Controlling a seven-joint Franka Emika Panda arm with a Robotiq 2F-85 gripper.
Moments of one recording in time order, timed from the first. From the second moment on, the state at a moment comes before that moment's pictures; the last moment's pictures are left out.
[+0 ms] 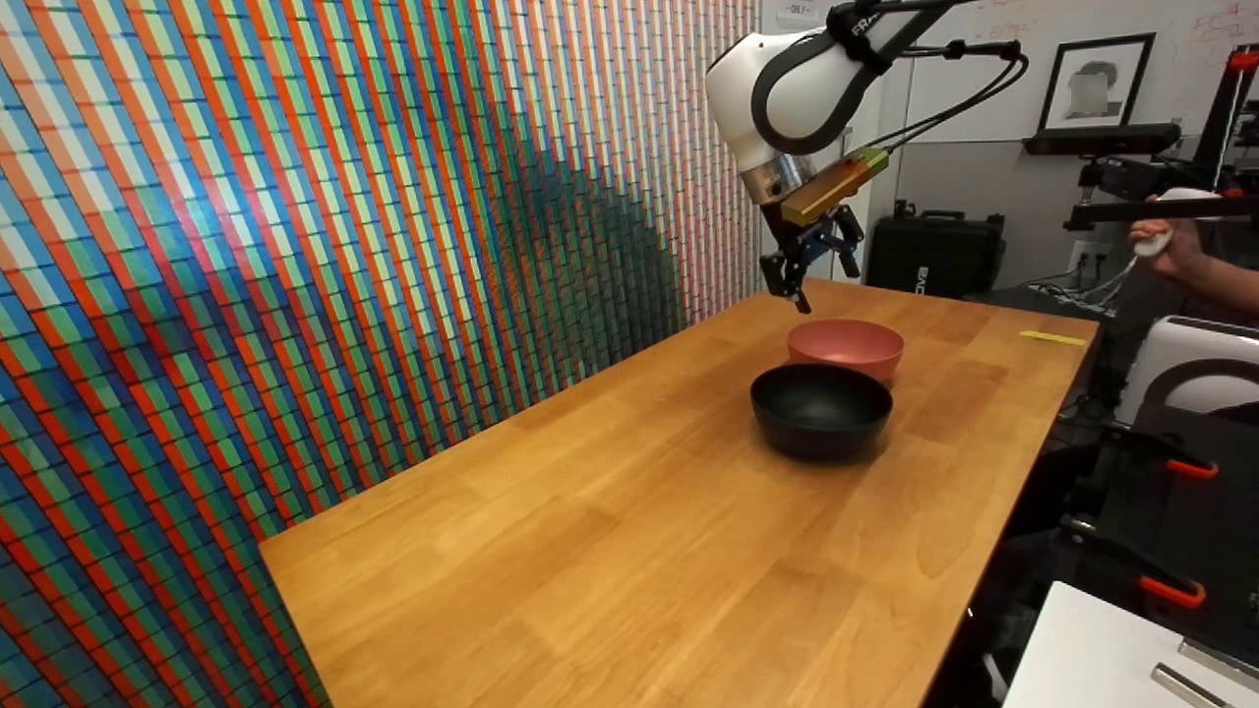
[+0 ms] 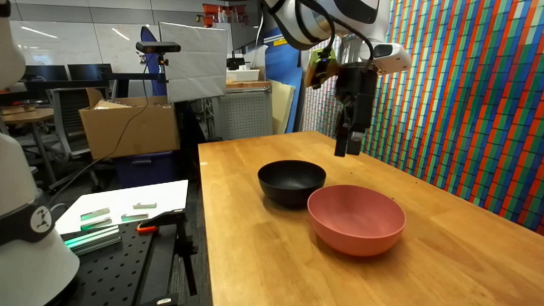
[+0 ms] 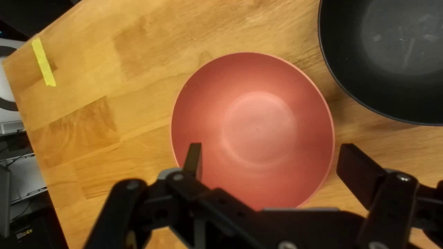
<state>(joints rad) 0.10 0.40 0.05 -1.83 -0.32 1.89 0.64</state>
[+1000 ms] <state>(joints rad) 0.16 0.49 -0.02 -1.92 -0.33 2.16 0.90</state>
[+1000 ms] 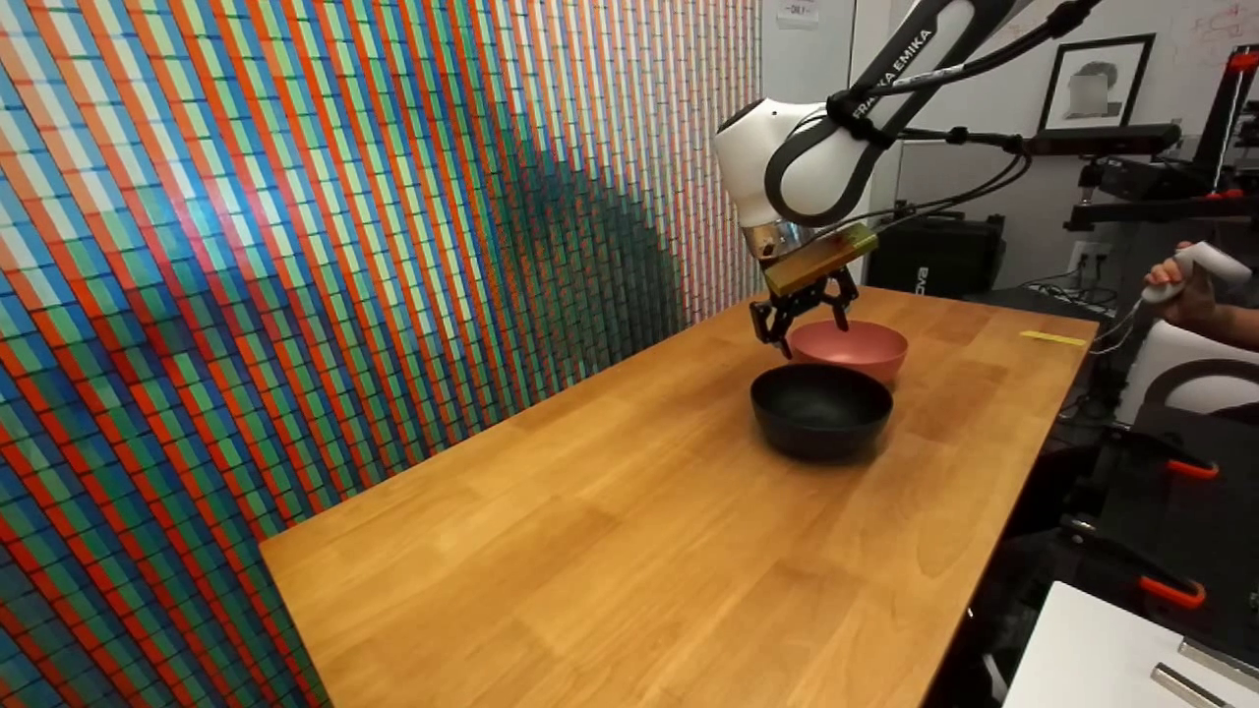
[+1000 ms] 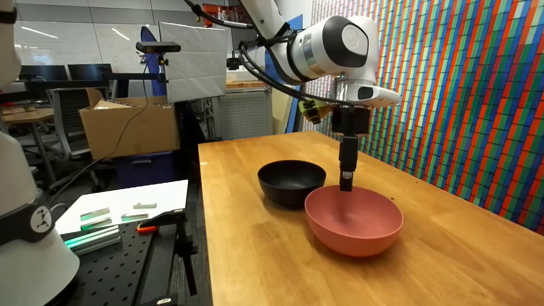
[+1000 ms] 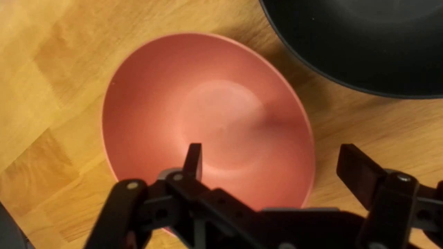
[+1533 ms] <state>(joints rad) 0.19 0.50 -0.05 -2.01 -0.34 2.21 1.00</state>
